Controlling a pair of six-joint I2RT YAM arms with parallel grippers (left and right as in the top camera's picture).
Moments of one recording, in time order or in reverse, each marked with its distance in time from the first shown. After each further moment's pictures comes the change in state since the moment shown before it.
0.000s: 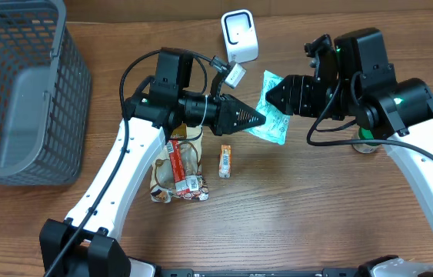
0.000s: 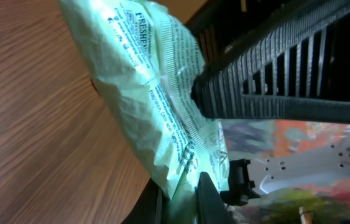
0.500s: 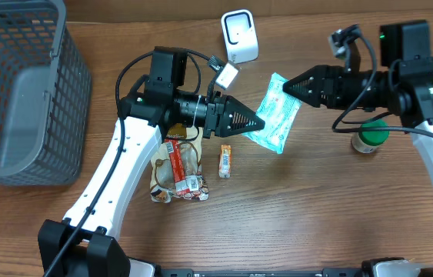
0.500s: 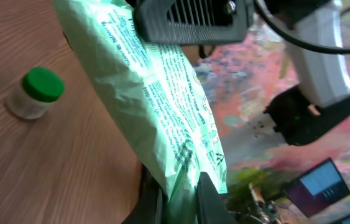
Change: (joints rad) left arm 0.029 0.000 0.000 0.006 0.324 0.072; right arm -0.208 0.000 0.000 -0.003 -0.411 -0.159
